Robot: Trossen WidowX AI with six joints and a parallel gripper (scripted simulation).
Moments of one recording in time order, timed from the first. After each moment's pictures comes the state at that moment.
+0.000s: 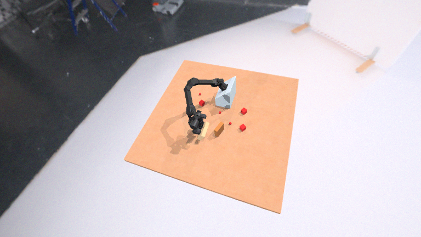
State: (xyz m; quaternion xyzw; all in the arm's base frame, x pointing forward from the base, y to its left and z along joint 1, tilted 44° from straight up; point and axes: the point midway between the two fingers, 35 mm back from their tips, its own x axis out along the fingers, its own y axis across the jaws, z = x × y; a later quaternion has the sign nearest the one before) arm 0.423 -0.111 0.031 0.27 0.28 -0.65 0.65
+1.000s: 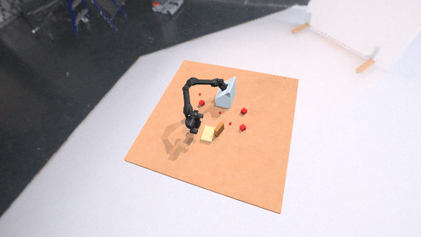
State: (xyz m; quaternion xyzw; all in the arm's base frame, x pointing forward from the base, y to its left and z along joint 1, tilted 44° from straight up) arm 0.423 -0.133 0.048 0.27 0.28 -0.65 0.65
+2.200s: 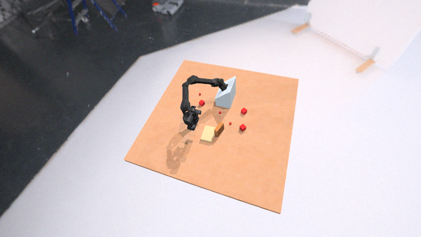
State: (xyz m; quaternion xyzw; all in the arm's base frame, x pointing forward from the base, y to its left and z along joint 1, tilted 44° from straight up) arm 0.423 -0.104 0.093 0.27 0.28 -0.65 0.66
